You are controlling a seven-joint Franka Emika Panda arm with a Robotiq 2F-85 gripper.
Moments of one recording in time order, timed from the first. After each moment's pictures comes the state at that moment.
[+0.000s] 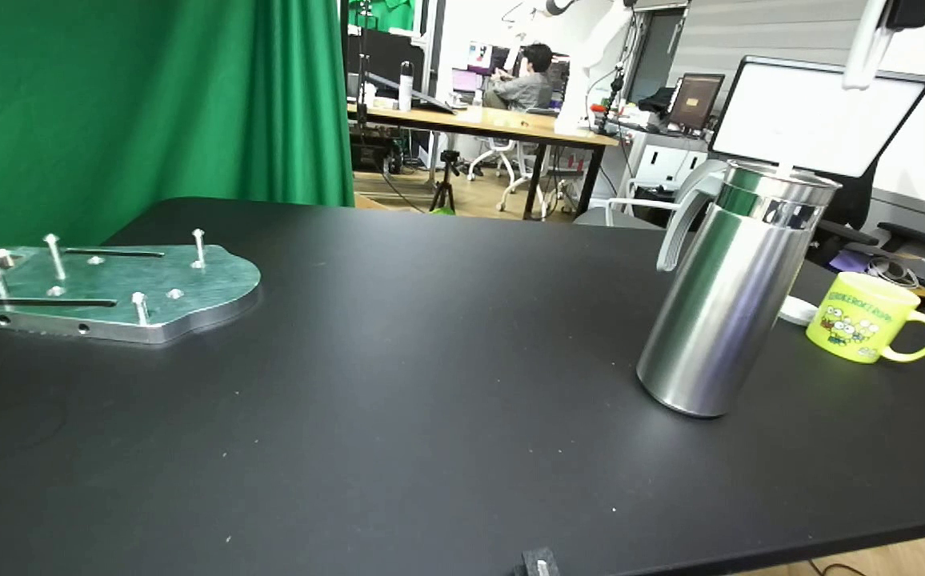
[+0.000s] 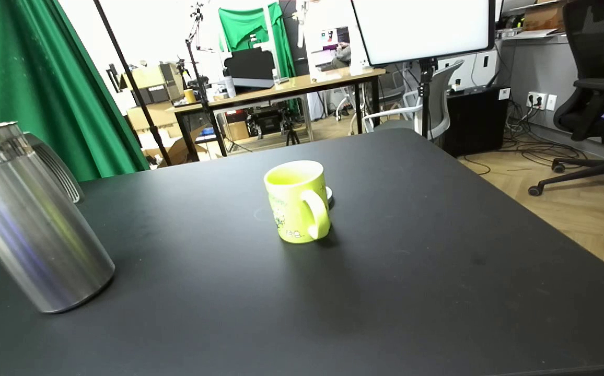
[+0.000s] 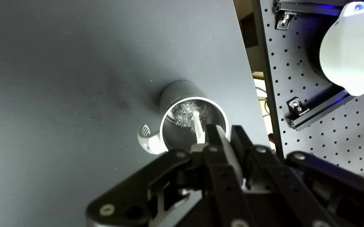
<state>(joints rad) 0.10 -0.54 -0.03 -2.46 -0.13 1.83 -1.22</state>
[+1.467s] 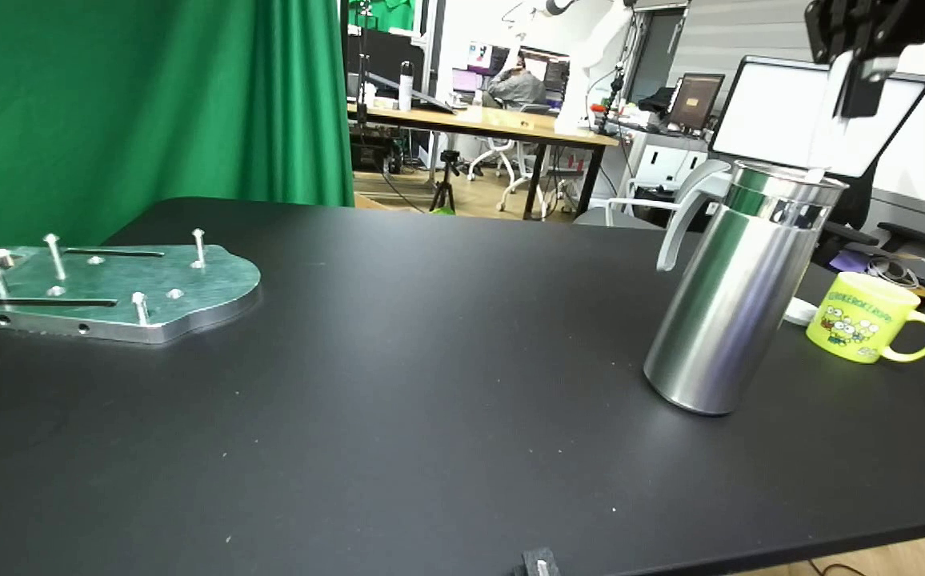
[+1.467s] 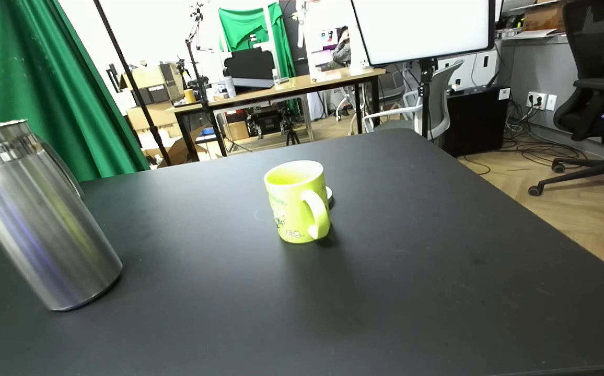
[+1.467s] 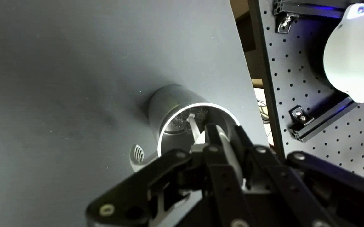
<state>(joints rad) 0.09 -0.38 -0.04 -2.48 -0.14 1.91 -1.21</state>
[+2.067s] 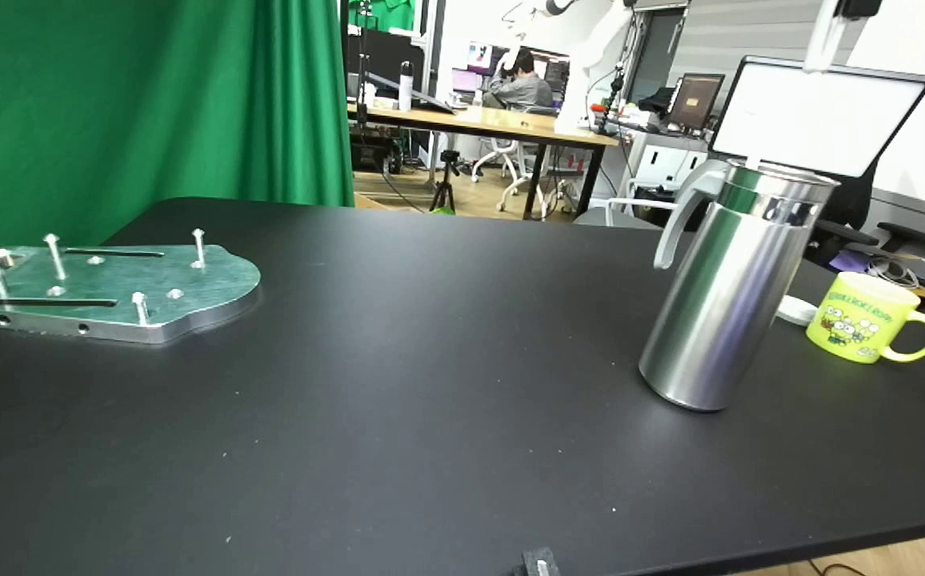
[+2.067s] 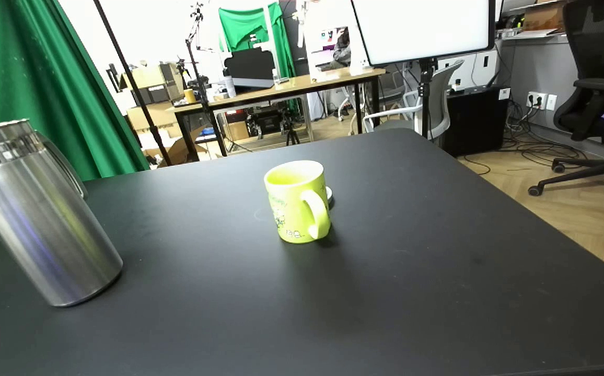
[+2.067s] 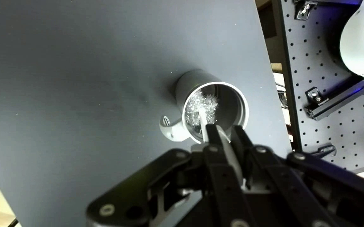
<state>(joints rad) 0.09 -0.45 -0.04 -2.36 -0.12 1.85 -1.22</state>
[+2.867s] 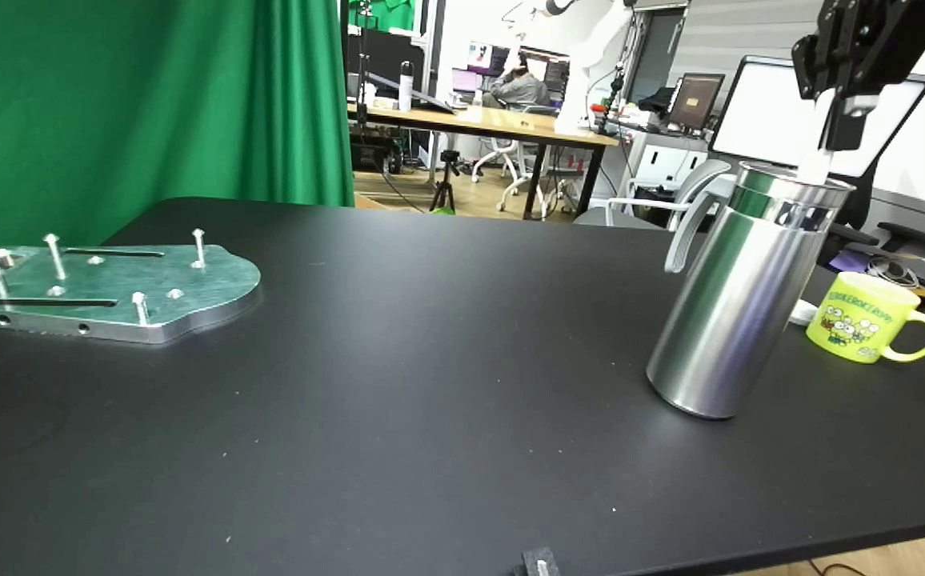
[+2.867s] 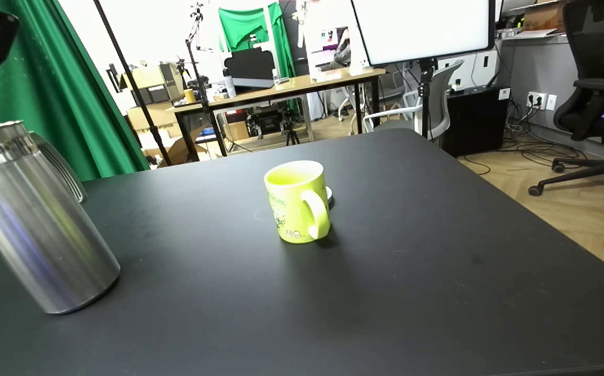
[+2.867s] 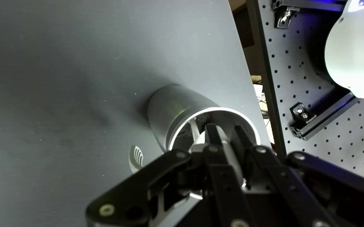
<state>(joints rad) 0.08 -0.32 -0.05 -2.48 -0.12 1.94 -1.22</state>
